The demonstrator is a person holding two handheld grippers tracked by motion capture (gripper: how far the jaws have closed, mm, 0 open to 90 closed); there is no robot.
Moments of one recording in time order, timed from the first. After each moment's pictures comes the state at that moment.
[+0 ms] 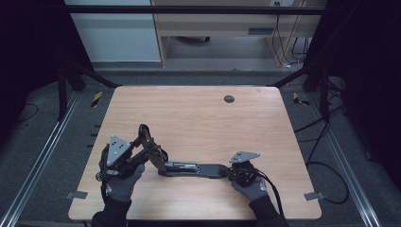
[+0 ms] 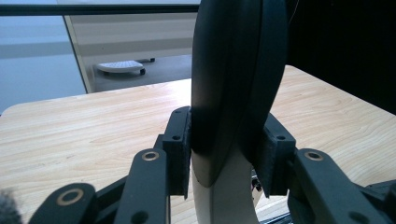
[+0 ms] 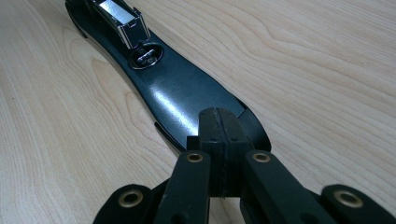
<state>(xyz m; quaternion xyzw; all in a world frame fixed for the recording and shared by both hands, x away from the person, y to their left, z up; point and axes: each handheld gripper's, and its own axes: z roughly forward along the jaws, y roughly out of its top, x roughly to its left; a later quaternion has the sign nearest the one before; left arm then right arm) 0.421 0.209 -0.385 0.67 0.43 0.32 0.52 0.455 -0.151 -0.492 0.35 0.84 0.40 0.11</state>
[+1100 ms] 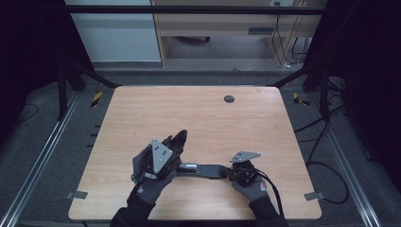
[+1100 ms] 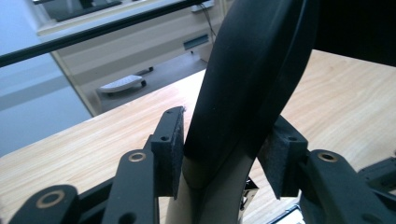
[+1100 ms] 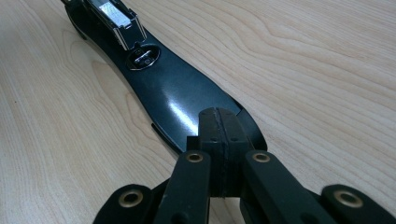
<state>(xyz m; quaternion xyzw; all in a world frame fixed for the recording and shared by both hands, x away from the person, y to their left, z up) 0.418 0.124 -0.394 0.73 0.34 0.37 0.46 0.454 -0.152 -0.492 0.37 0.83 0.40 0.10</state>
